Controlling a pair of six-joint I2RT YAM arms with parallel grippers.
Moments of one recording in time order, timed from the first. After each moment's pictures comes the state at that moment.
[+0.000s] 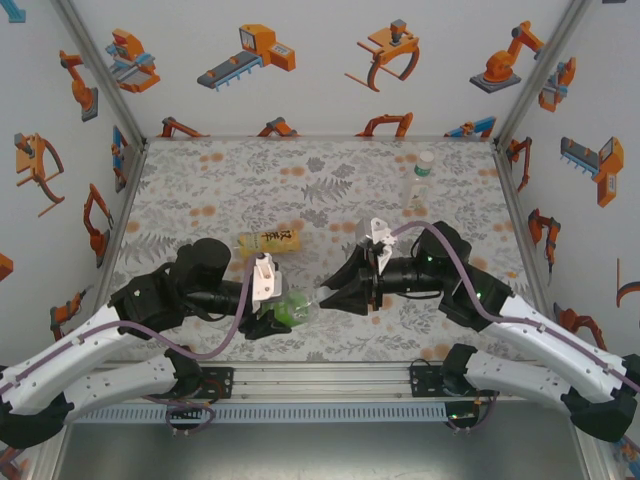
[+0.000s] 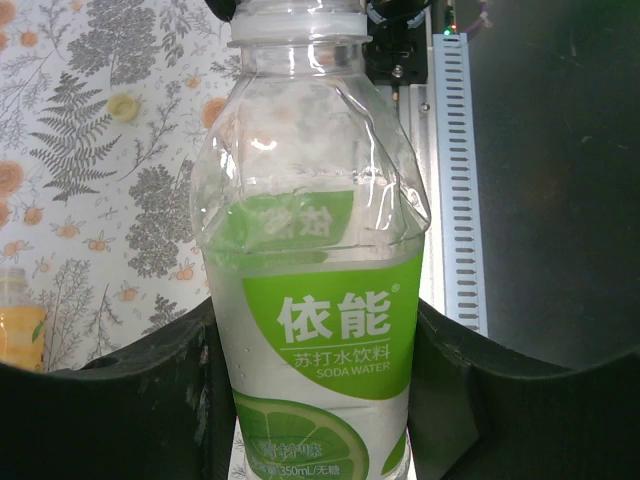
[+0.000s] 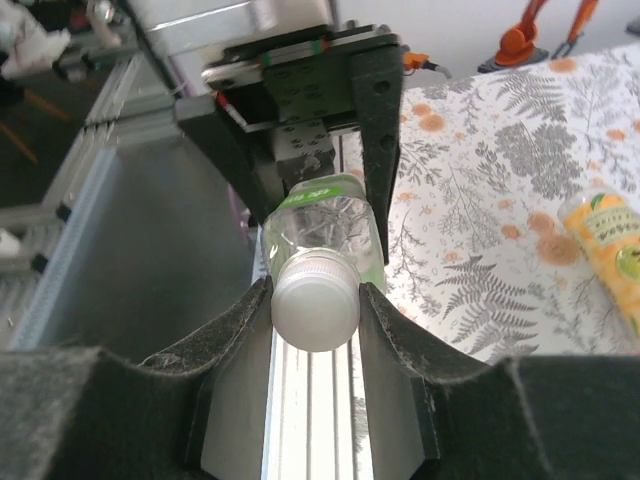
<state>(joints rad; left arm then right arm) -1.04 0.79 0.95 -0.67 0.46 0.28 0.96 0.86 0.91 -0.14 -0.64 0.19</state>
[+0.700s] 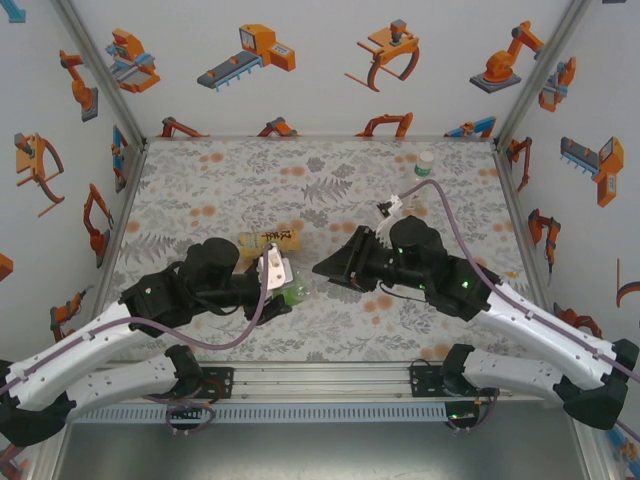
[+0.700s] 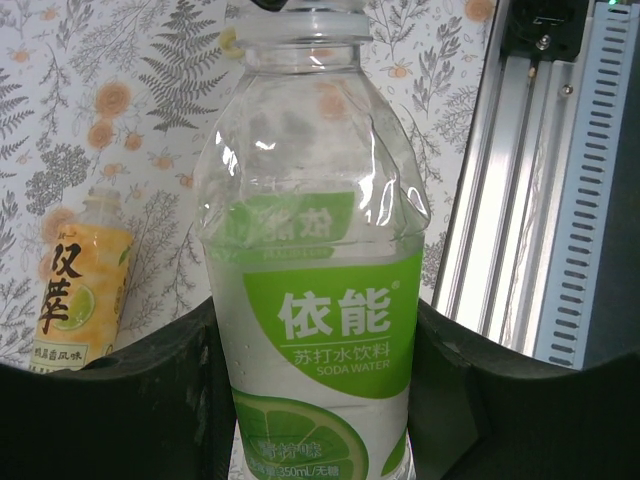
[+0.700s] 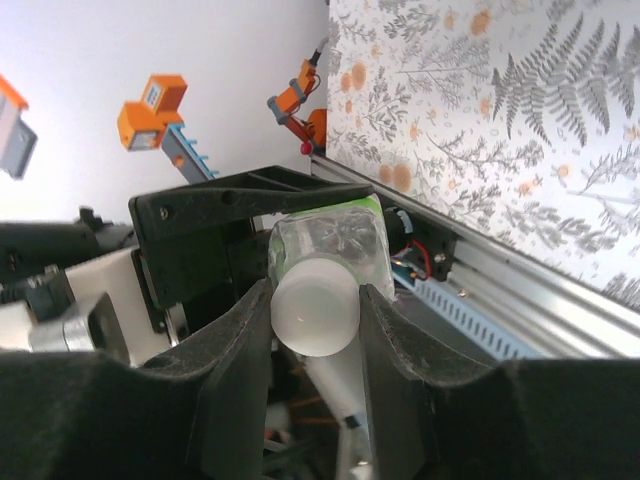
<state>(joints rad) -1.04 0.82 0.92 -0.62 0.22 0.28 0.98 0.97 1.01 -0.44 -0.15 1.31</state>
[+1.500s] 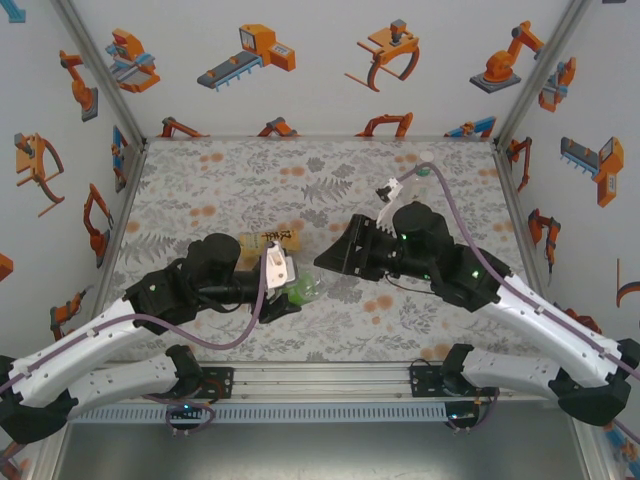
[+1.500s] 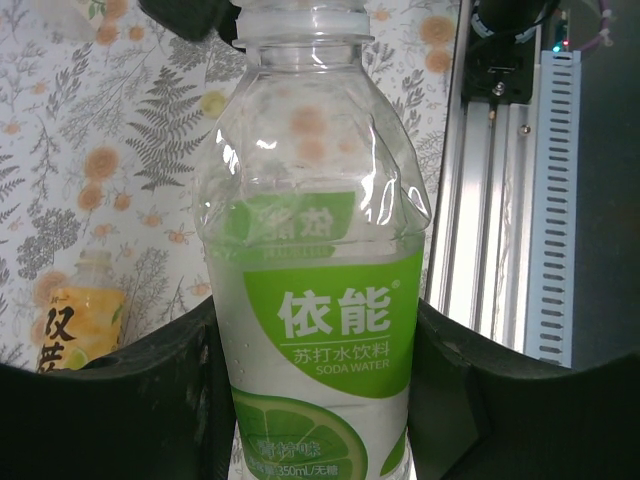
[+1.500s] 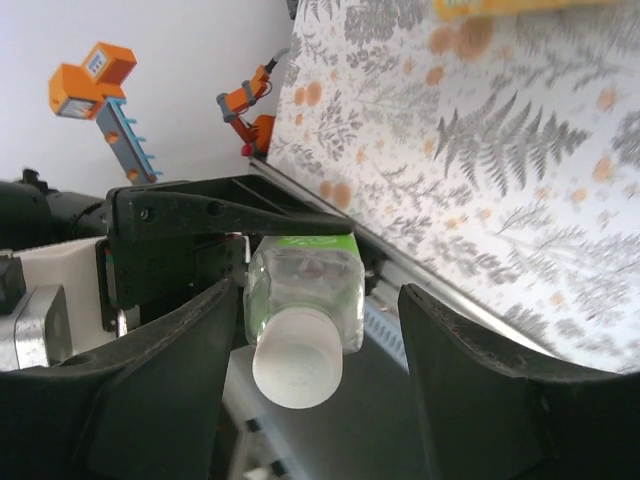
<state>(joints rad) -1.04 0.85 0.93 -0.55 0.32 0.29 0.95 1.01 1.18 -0.58 -0.13 0.94</state>
